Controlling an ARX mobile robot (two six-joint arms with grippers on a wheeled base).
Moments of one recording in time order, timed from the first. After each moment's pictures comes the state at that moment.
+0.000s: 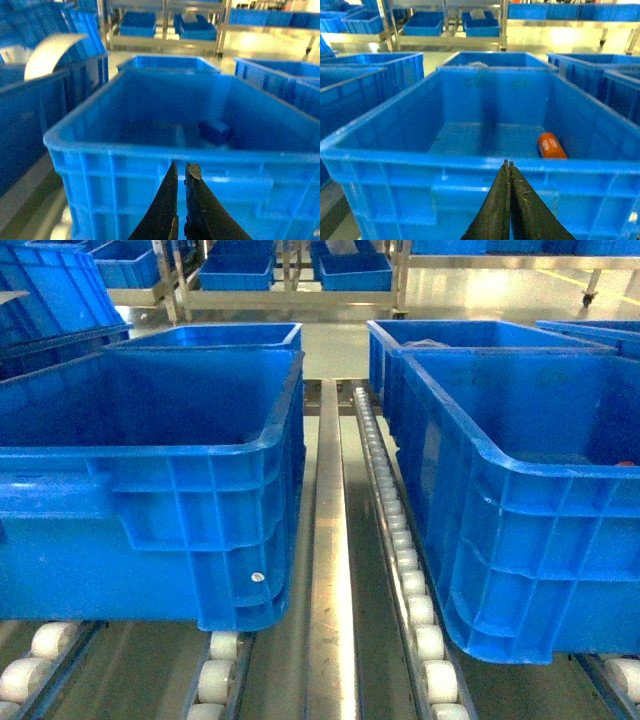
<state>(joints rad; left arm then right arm) 0.00 0.99 0.06 0.91 0.00 -0.02 0.00 0.97 0.07 0.91 0.00 0.01</state>
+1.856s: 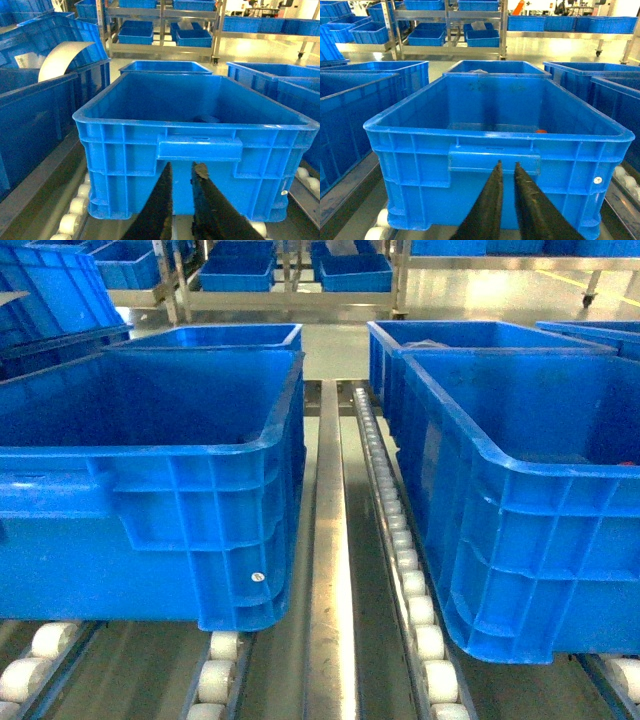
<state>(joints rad) 0.00 0.01 0.01 -0.01 0.00 -0.02 0.00 0.01 0.01 0.00 0.00 0.00</state>
